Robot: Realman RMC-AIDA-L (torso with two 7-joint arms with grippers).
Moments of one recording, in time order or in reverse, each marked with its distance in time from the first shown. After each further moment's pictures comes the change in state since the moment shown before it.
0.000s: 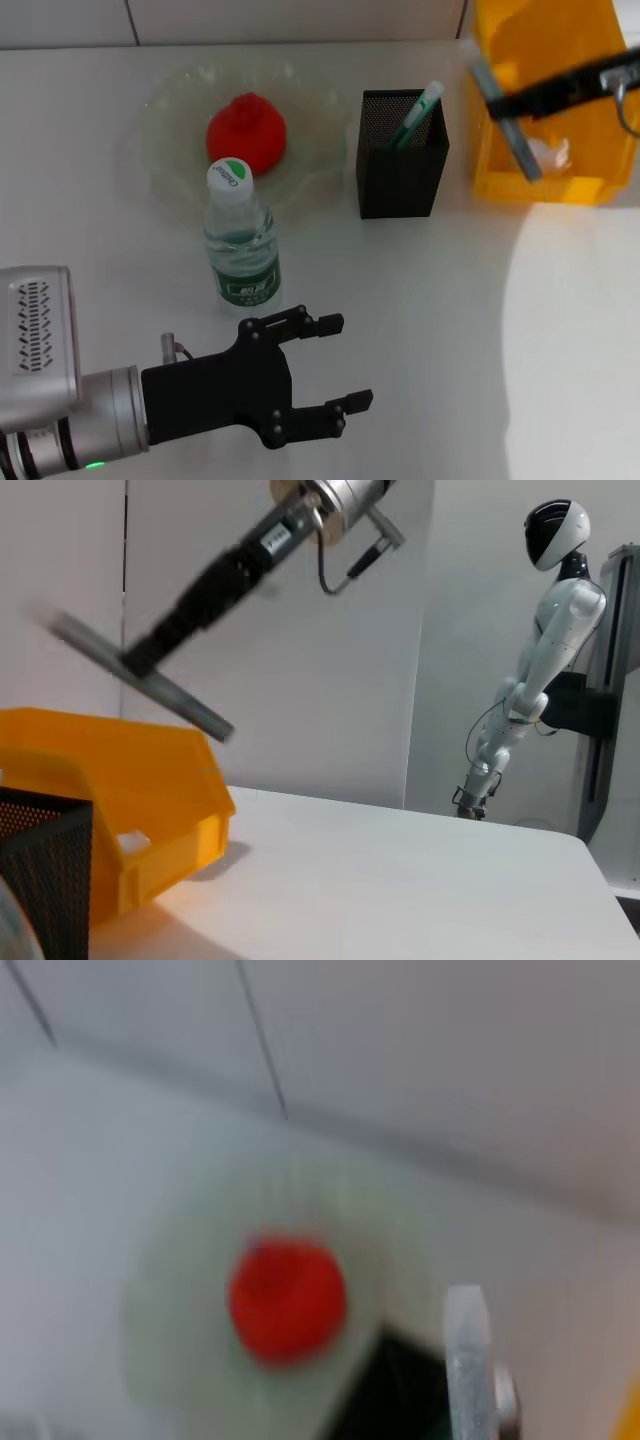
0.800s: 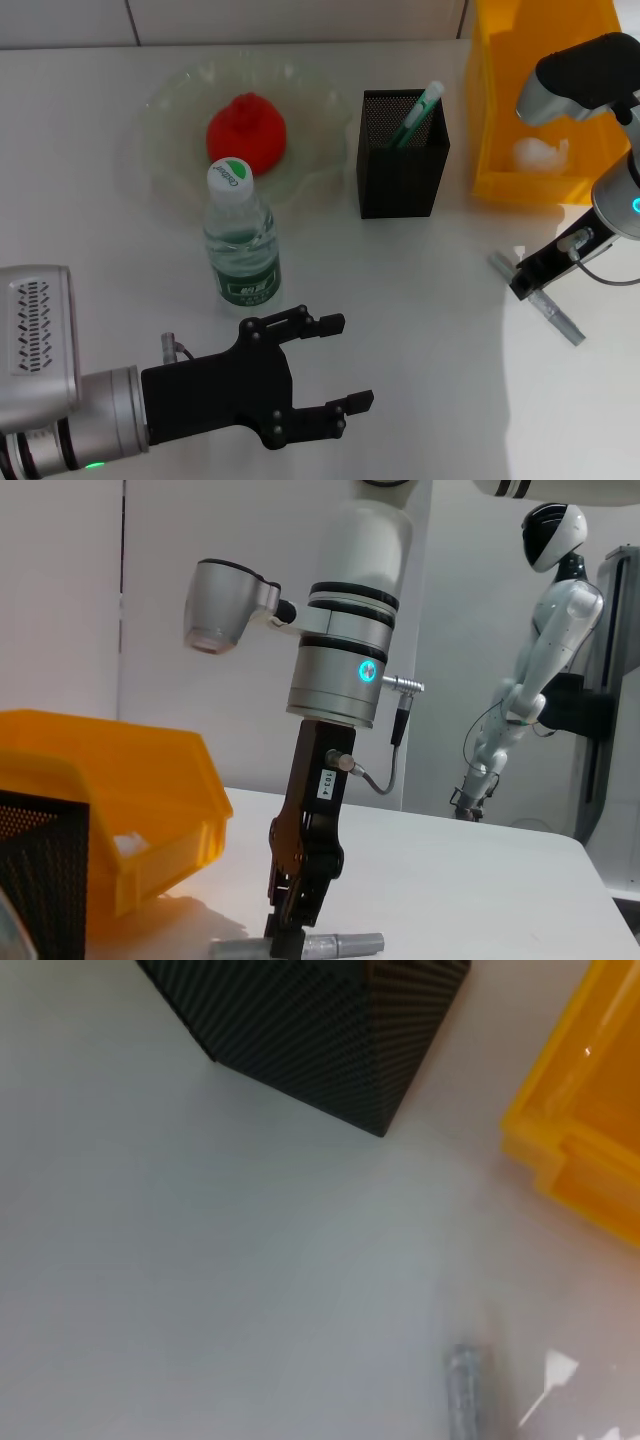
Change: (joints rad) left arm 0.000 0.000 0.001 0.002 0.000 0.002 -0.001; right arm 0.114 -0.001 -0.281 0.486 -0.364 0.017 0.150
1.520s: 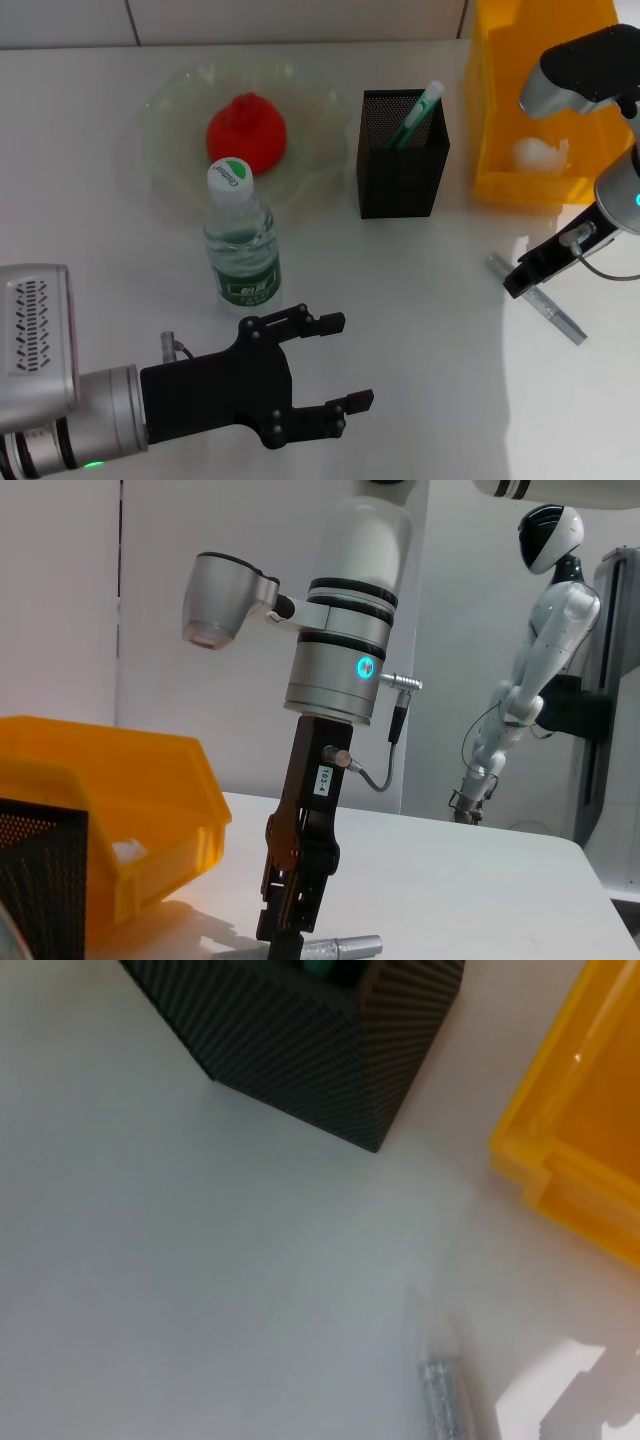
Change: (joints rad) left arm 0.002 0.001 -0.001 0.009 0.001 0.004 0.000; right arm -0.010 0.000 -0.001 -0.037 0.000 -0.013 0.012
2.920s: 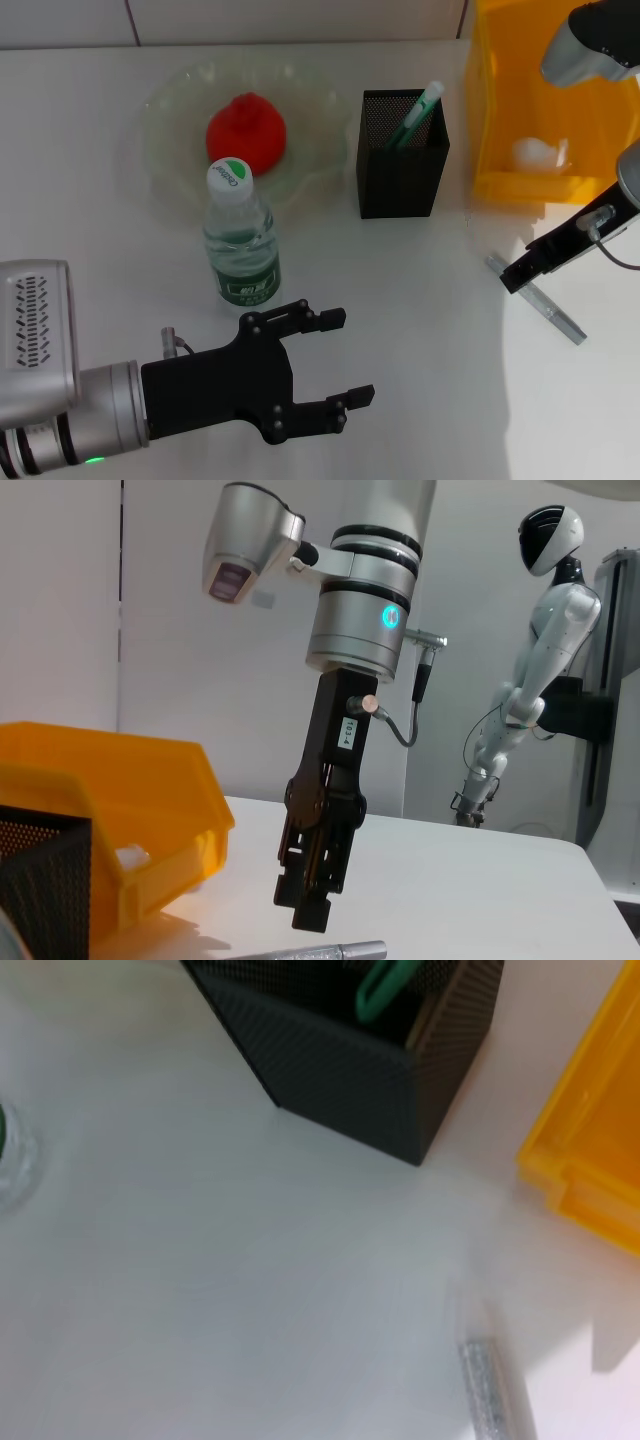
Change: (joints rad) left arm -0.005 0.000 -0.001 0.002 -0.004 -0.001 0.000; right arm -0.026 0.005 0.052 -0.179 0.030 -0.161 0.021
